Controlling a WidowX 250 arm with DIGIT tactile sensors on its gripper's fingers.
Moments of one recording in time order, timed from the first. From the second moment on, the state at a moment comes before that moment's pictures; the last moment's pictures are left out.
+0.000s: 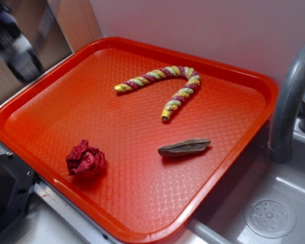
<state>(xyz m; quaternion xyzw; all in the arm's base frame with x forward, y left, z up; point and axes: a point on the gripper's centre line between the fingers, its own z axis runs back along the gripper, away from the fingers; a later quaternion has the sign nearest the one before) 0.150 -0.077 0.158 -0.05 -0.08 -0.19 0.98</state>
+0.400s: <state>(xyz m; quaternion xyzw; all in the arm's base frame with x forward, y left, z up) 0.177 -0.105 0.104 -0.08 -0.11 -0.22 0.97</state>
